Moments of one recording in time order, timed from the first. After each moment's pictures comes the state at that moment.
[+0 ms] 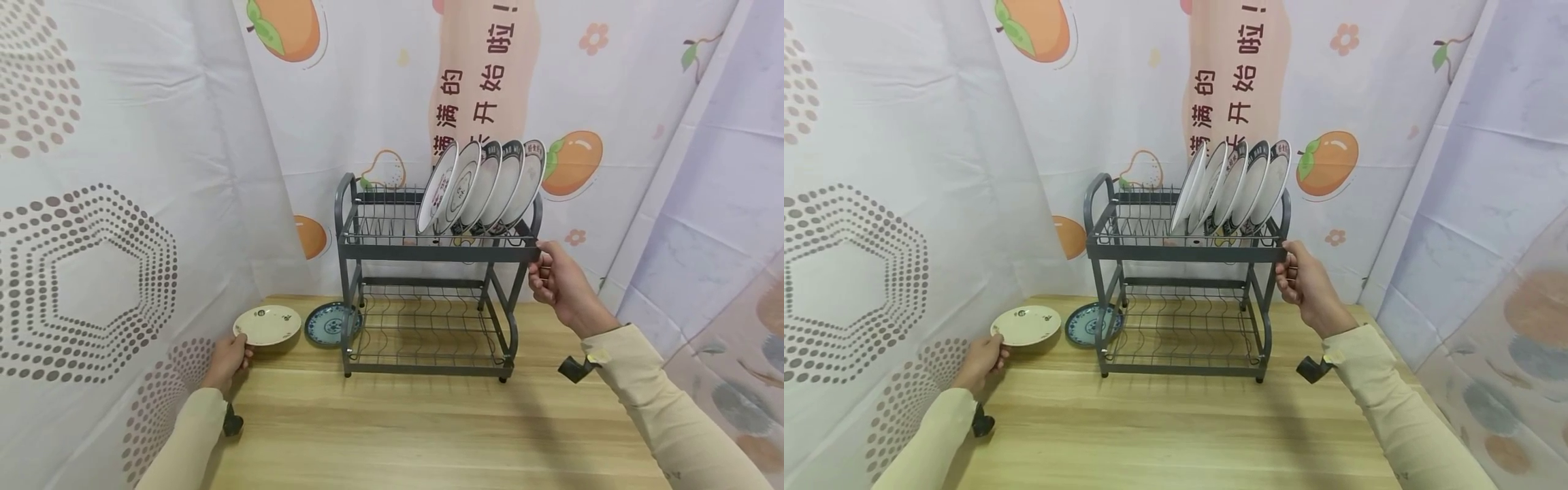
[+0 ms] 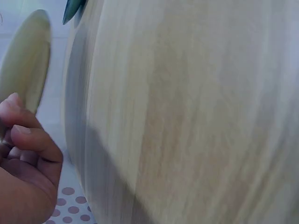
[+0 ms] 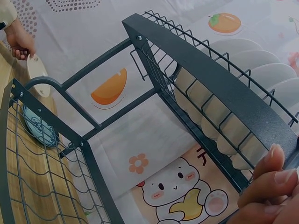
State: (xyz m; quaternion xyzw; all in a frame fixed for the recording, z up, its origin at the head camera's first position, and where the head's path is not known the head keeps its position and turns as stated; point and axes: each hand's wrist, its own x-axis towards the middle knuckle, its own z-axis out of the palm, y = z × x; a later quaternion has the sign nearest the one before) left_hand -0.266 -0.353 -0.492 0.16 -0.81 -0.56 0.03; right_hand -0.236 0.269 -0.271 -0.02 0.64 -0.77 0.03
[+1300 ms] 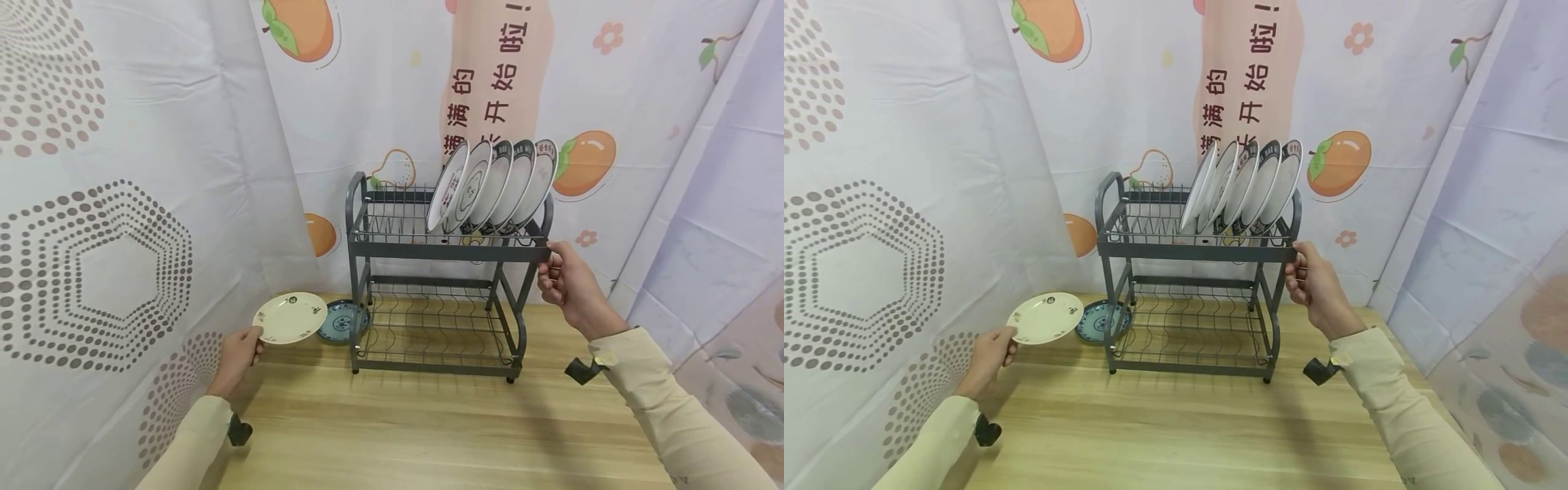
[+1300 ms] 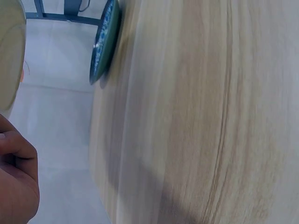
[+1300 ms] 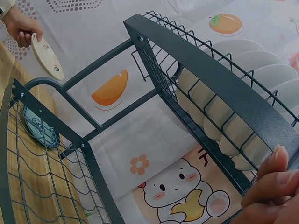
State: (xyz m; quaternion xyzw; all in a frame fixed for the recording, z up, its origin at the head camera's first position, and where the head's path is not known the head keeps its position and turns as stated) left_hand -0.234 -0.322 -0.459 0.13 -0.77 -0.61 0.13; right_hand -0.234 0.268 -0.272 -0.04 0.62 -0.78 0.02
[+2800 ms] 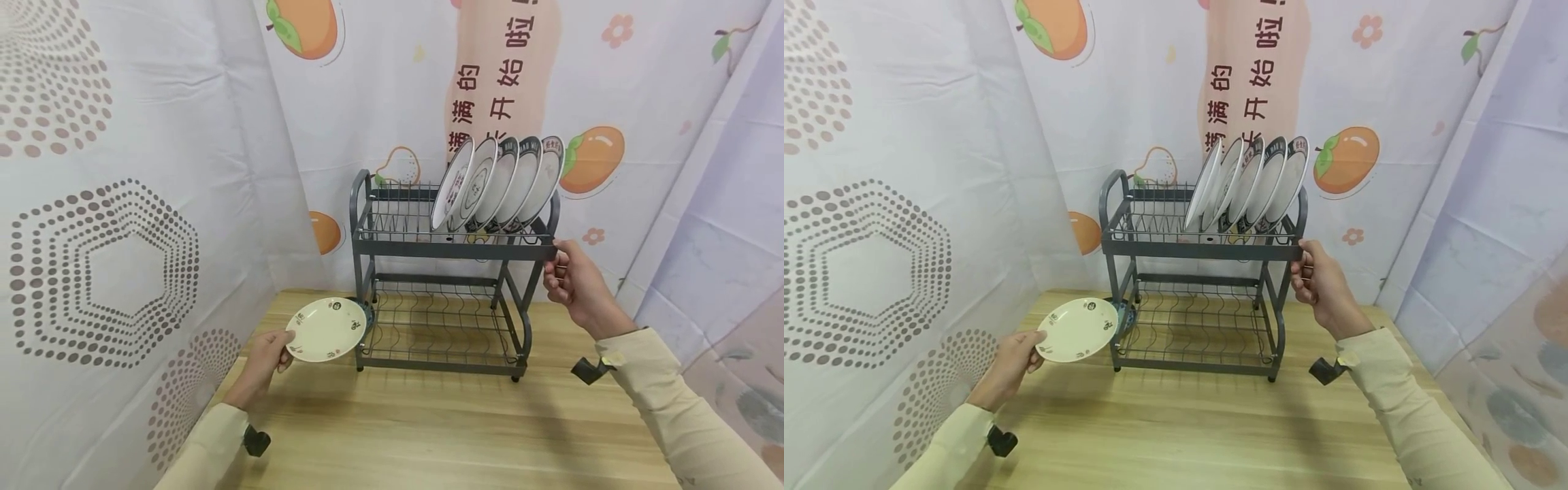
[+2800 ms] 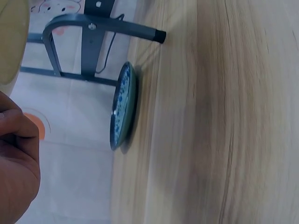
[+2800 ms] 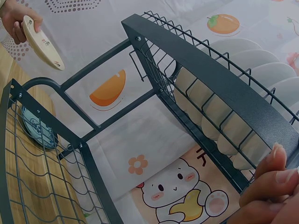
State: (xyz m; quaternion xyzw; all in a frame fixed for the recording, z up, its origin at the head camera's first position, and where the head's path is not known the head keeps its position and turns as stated) left_hand -0.203 -0.274 -0.437 0.00 -0.74 -0.67 0.04; right_hand -0.236 0.269 -0.272 -0.05 0.61 -0.79 0.03
